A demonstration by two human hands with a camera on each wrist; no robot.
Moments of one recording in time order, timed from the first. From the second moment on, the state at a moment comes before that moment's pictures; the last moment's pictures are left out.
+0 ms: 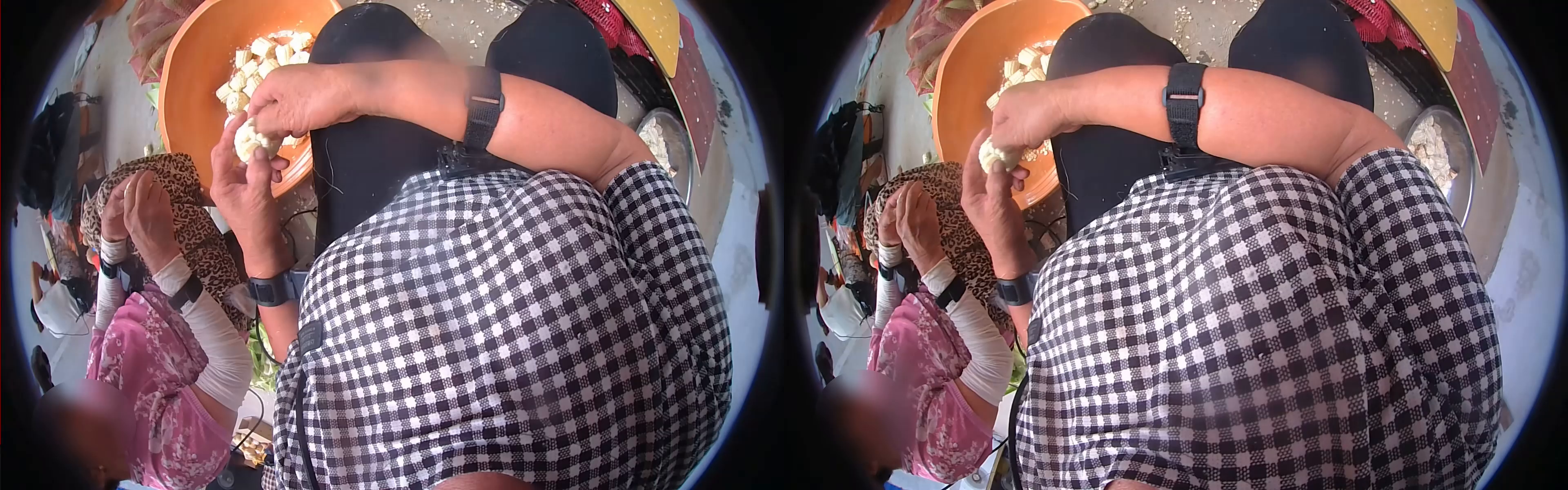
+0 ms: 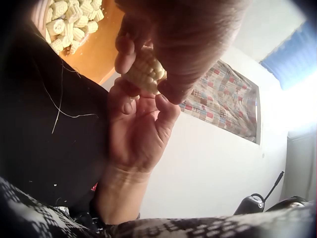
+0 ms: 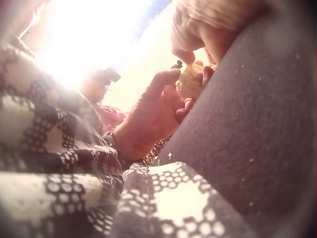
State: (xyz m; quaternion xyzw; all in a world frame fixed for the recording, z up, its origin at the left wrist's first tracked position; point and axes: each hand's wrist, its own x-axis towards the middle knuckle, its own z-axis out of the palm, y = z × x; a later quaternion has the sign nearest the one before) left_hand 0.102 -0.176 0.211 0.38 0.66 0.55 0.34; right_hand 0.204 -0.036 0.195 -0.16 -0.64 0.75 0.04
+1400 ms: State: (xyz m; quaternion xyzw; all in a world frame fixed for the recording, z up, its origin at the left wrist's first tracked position) left_hand 0.090 -0.177 0.201 0.18 0.55 0.58 0.57; right_hand 0.209 -0.035 0.193 -0.10 -0.62 0.77 0.09
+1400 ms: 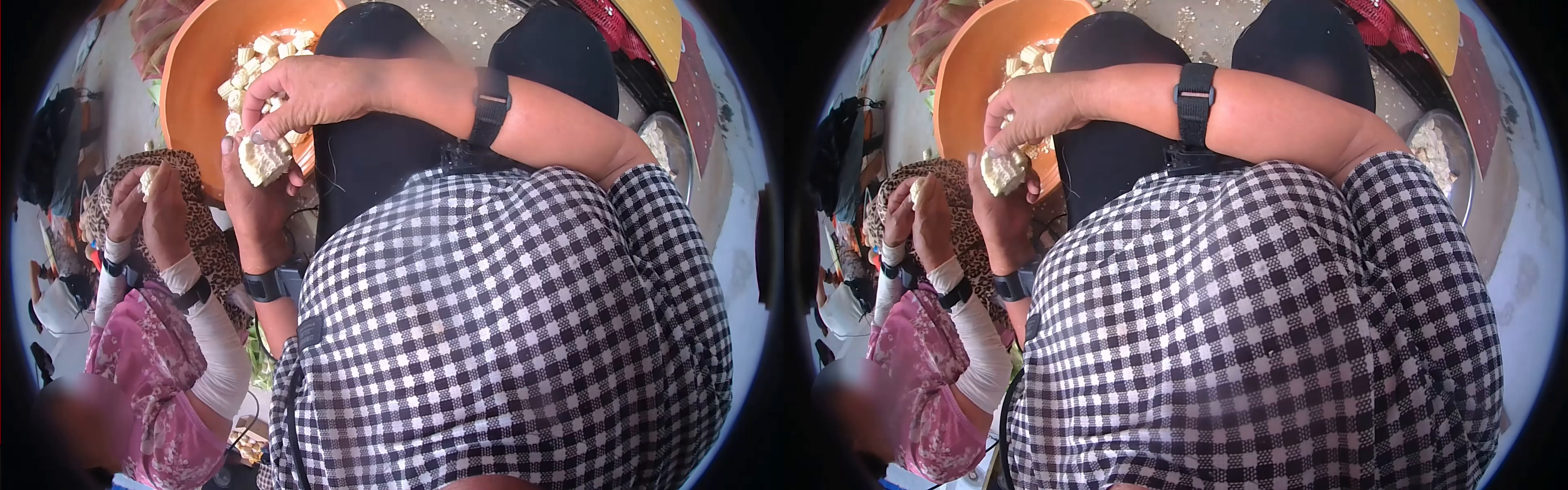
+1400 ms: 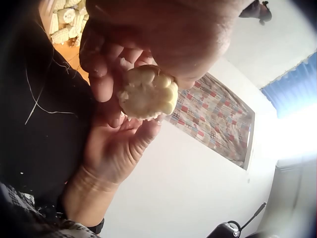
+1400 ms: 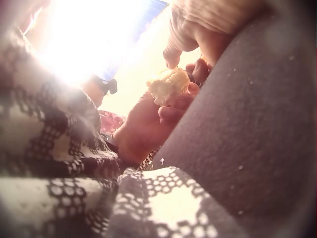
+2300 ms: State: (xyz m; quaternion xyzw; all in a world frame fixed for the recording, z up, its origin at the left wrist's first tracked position) left_hand 0.113 -0.193 0.208 0.37 0.69 0.51 0.35; right_hand 0.218 -0.056 0.191 -0.17 -0.77 0.59 0.16
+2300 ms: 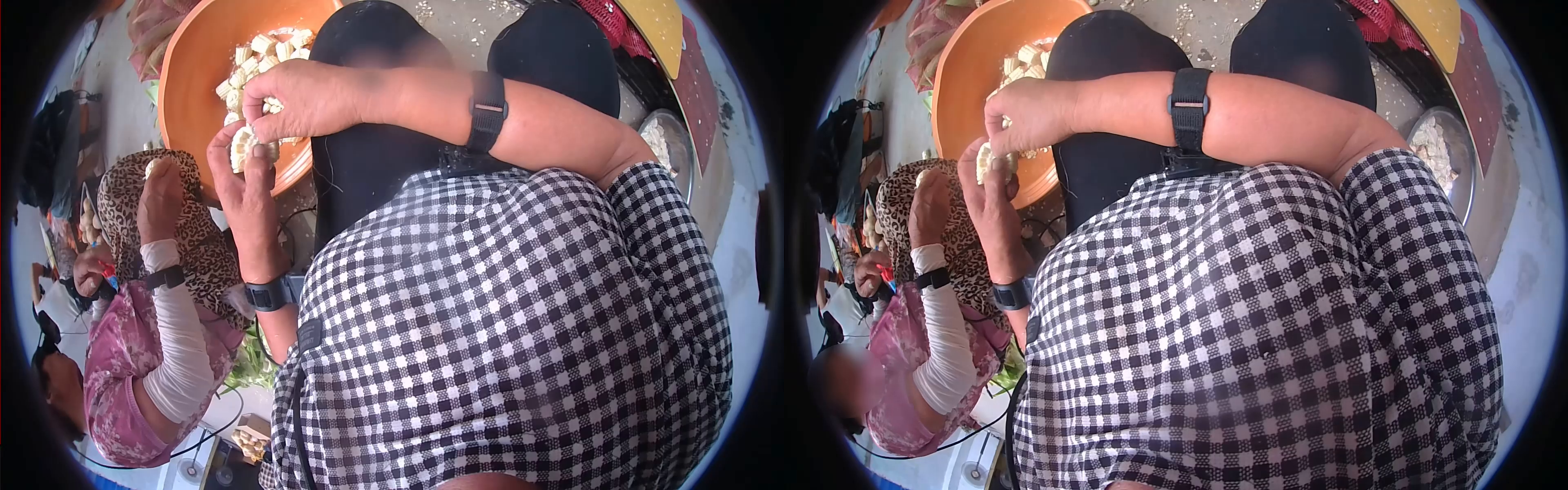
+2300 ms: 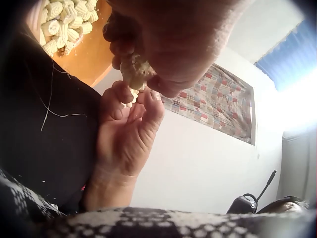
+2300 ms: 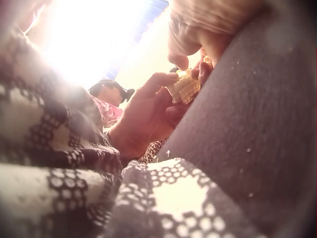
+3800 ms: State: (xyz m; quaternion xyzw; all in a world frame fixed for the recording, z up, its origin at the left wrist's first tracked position) left_hand 0.114 -0.179 0.211 0.45 0.69 0.51 0.25; right_hand 0.214 -0.046 0.201 -0.17 -0.57 0.80 0.10
